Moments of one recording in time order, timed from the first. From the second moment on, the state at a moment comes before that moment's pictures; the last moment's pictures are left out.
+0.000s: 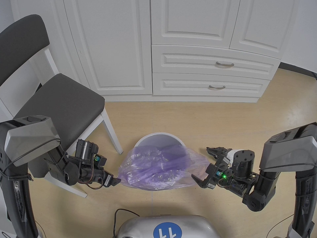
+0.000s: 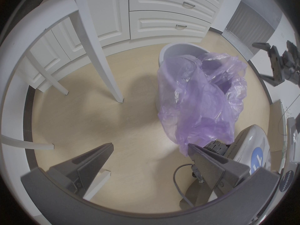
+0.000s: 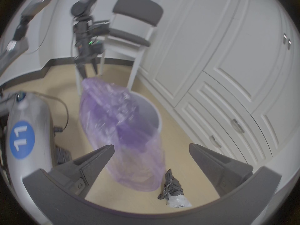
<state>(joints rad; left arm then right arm) -0.24 2.26 -0.77 -0.63 -0.11 0.25 0.50 2.29 -0.48 -1.55 -0.01 -0.78</state>
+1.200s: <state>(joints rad) -0.20 2.23 -0.76 -0.62 -0.10 0.27 0.45 2.48 -0.71 -1.55 -0.09 -0.66</state>
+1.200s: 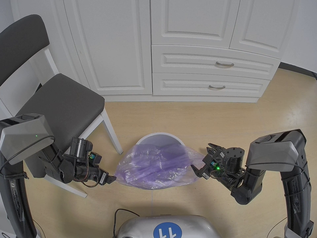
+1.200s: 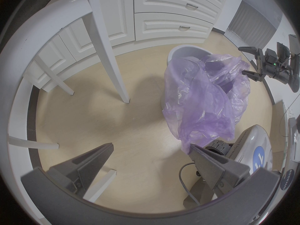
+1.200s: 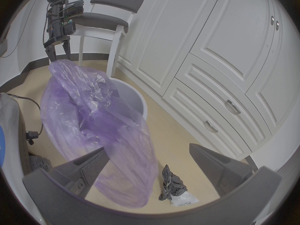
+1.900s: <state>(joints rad) -0.20 2.23 -0.76 -0.62 -0.10 0.27 0.45 2.46 -0.75 -1.55 -0.12 -0.66</state>
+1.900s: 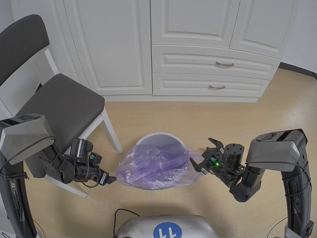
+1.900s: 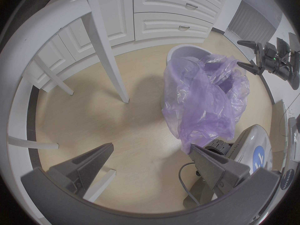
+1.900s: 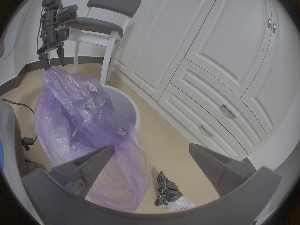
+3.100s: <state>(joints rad) -0.21 2.20 -0.63 -0.69 -0.10 0.28 0.46 2.51 -0.82 -1.55 -0.19 -0.54</state>
